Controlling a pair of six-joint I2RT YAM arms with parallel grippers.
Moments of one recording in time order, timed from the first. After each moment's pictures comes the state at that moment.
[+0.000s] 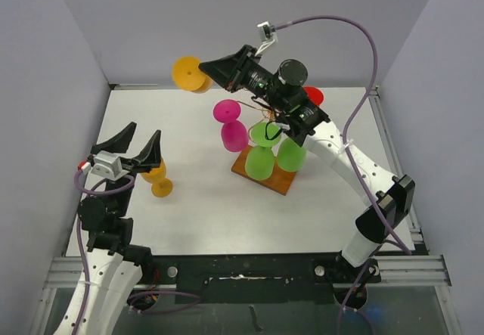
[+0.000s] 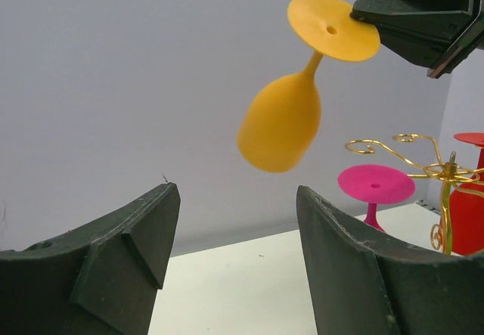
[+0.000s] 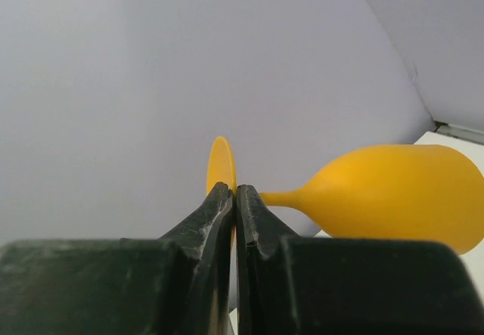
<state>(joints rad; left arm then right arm) -0.17 0.46 0.48 0.55 0.15 -0.12 0.73 1.64 1.72 0.21 -0.28 0.80</state>
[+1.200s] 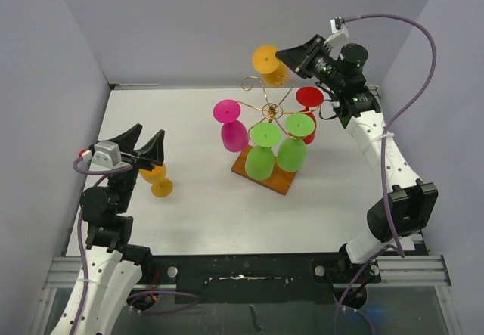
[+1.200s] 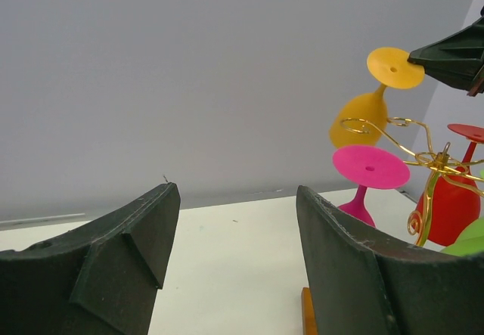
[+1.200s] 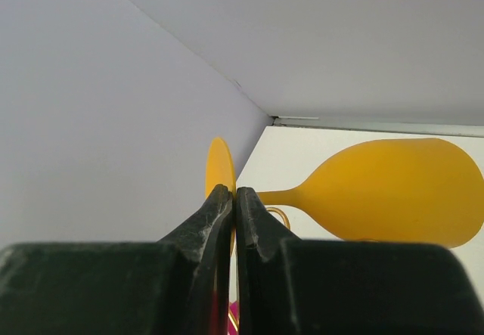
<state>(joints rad) -0.17 0.49 0.52 0.41 0.11 -0.24 0.24 1.59 1.64 0.02 -0.45 0.80</state>
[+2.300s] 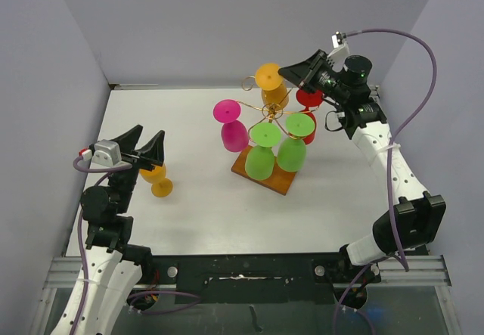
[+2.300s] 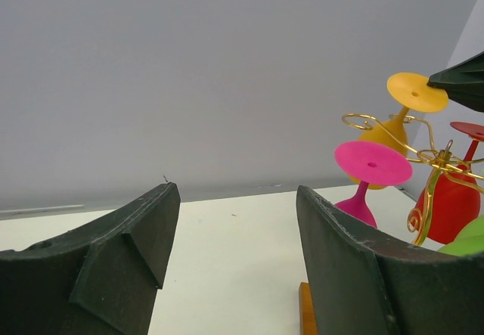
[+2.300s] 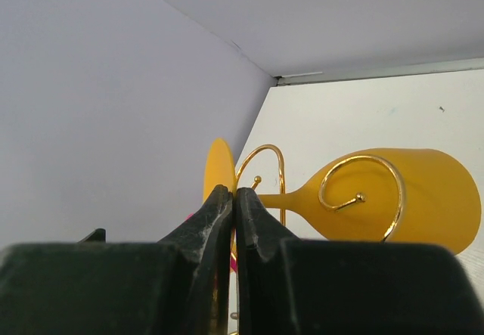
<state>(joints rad) -0.17 0.49 0.52 0.39 0.10 -0.25 0.22 1.50 1.51 -0.04 -0.52 0.84</state>
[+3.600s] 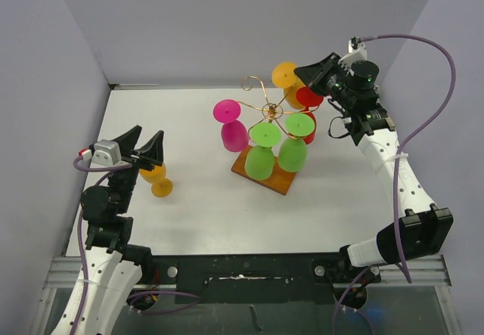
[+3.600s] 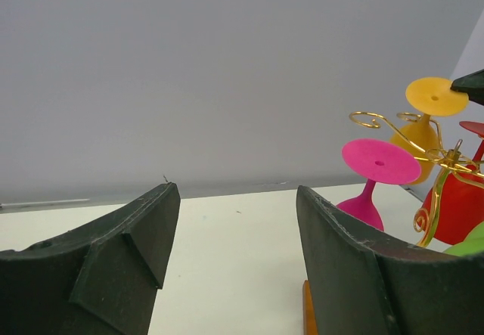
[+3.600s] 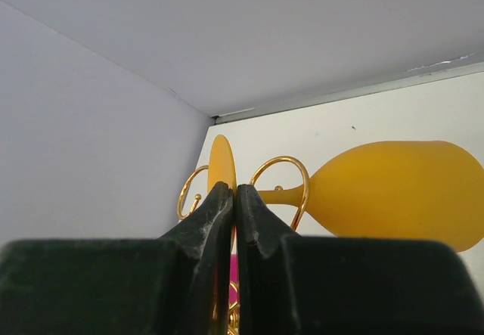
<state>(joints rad) -0.17 0.49 0.52 0.37 0.09 -0.25 0.20 1.41 1.46 -0.13 -0.28 0.77</state>
